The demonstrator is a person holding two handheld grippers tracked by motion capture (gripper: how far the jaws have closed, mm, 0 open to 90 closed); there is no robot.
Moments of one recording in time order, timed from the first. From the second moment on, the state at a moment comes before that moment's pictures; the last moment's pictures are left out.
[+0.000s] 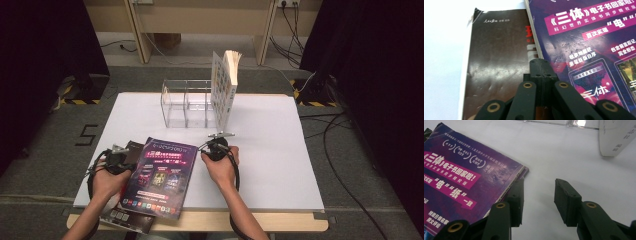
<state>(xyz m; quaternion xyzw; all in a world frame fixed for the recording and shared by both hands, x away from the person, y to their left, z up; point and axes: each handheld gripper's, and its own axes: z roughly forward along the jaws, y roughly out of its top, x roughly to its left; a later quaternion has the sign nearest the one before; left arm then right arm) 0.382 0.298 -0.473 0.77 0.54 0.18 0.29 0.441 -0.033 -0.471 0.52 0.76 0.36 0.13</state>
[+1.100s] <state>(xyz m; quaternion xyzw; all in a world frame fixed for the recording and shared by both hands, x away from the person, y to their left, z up) 0.367 0.272 -0.467 0.77 0.52 0.14 0.35 0.473 -0.028 -0.478 0.54 0.76 0.35 0.06</state>
